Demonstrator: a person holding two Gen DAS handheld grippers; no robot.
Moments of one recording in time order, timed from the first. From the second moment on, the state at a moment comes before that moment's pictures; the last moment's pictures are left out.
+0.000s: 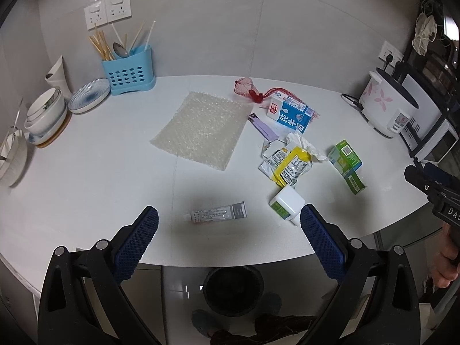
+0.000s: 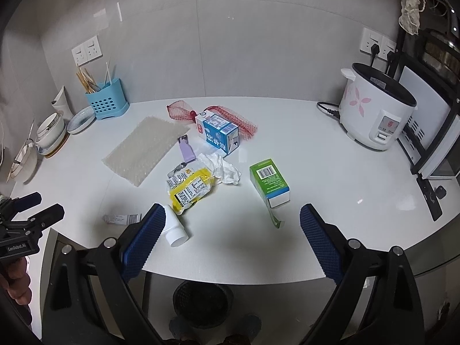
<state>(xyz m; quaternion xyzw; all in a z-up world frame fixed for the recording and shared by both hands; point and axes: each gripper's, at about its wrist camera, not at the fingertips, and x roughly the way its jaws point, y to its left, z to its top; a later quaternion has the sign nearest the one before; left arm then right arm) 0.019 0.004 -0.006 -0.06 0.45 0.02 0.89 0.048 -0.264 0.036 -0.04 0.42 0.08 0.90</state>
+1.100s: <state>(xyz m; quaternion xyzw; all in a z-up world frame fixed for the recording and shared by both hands) 0.017 0.006 -0.002 -0.07 0.45 0.03 0.89 0.052 -0.261 0.040 -0.04 0.42 0.09 0.90</state>
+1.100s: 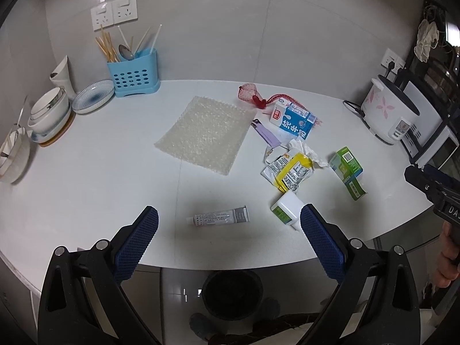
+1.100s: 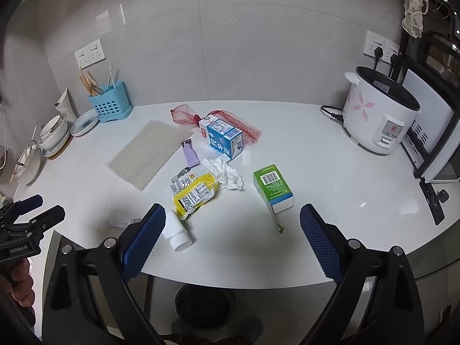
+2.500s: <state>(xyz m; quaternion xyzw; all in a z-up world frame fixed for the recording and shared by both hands) 0.019 0.041 -0.043 -0.02 0.50 -0.02 0.86 0.032 -0.238 0.011 -0.08 0.45 0.05 0.89</state>
